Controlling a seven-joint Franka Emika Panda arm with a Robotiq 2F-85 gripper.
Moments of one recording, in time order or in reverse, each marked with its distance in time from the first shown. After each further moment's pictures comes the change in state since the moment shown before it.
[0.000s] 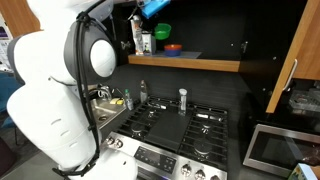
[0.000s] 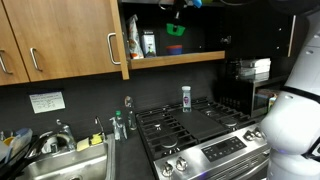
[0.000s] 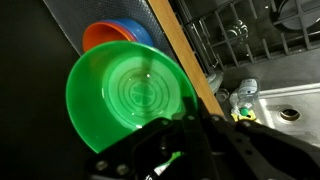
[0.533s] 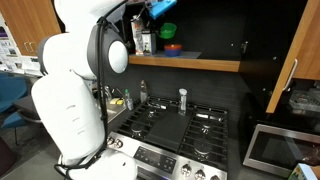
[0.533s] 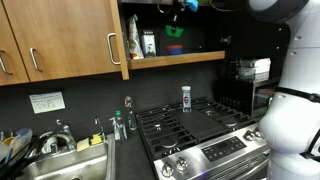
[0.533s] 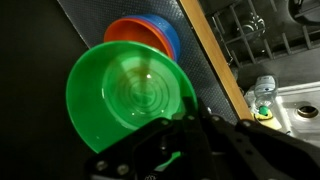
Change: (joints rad) arm -0.035 0.141 -0.001 0.154 0.013 -0.002 0.002
